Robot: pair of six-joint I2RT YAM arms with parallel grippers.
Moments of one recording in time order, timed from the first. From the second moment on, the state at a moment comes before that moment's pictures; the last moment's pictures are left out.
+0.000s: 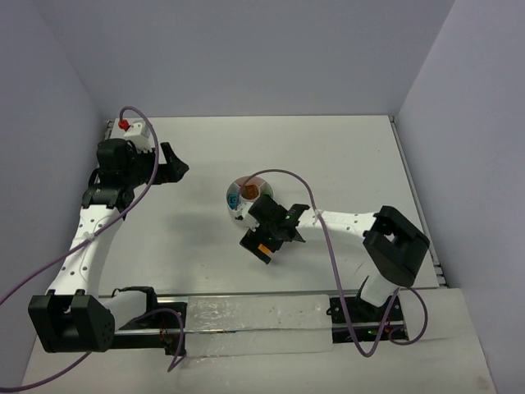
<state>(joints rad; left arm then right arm) -0.04 1.13 1.01 -0.35 0.37 -0.23 0.94 1.60 0.93 -0.43 -0.03 -0.05</state>
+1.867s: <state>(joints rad) -0.04 1.15 1.01 -0.35 0.35 -0.21 1.00 1.53 1.10 -0.35 0.19 -0.17</state>
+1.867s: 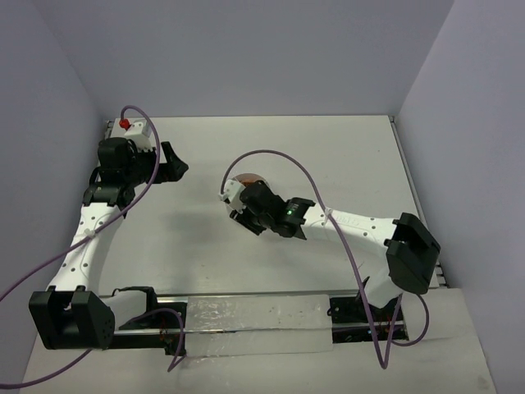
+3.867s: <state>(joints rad) -0.04 1.20 1.03 -0.34 0.34 -0.20 0.95 1.70 1.28 -0.36 0.27 -0.16</state>
